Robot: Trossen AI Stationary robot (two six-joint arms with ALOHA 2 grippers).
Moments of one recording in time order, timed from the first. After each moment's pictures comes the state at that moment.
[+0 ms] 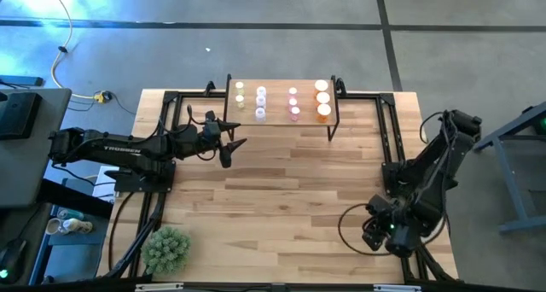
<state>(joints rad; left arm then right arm) 0.26 0.97 0.39 0.41 -0.27 -0.03 1.03 1.28 0.96 -0.99 0.25 1.83</state>
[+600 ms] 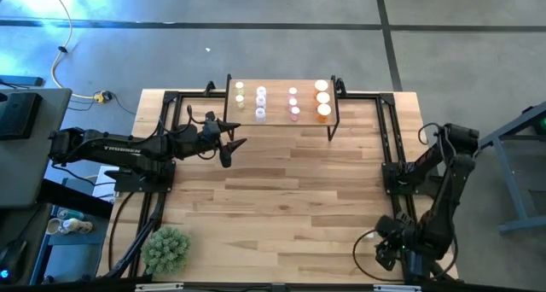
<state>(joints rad) 0.26 0.97 0.39 0.41 -0.27 -0.09 1.26 1.47 0.96 -0.94 0.28 1.91</state>
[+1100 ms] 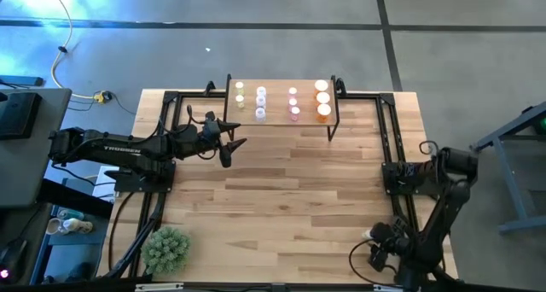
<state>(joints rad) 0.26 0.97 0.39 0.41 -0.27 -0.09 1.30 1.72 0.96 -0.91 0.38 1.99</state>
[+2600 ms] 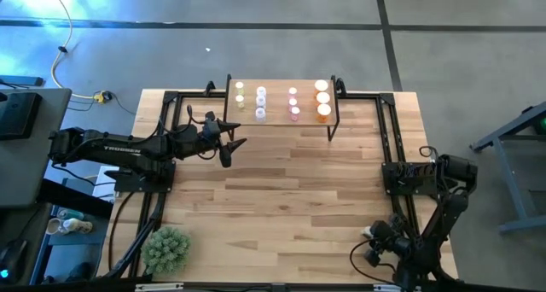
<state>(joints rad) 0.26 0.97 0.39 0.41 -0.28 -0.09 1.31 1.80 0.96 -0.98 0.55 2.09</state>
